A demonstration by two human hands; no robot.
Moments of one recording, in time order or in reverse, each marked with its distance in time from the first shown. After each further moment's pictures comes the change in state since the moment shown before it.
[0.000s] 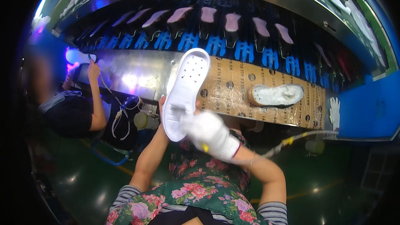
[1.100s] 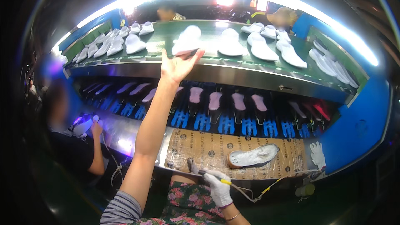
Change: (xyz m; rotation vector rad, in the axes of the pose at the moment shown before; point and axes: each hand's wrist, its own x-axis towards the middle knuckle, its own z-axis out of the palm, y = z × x) left_hand 0.265 0.143 0.274 0.051 -0.268 0.299; right_hand -0.059 -0.001 -0.005 1.116 0.810 1.056
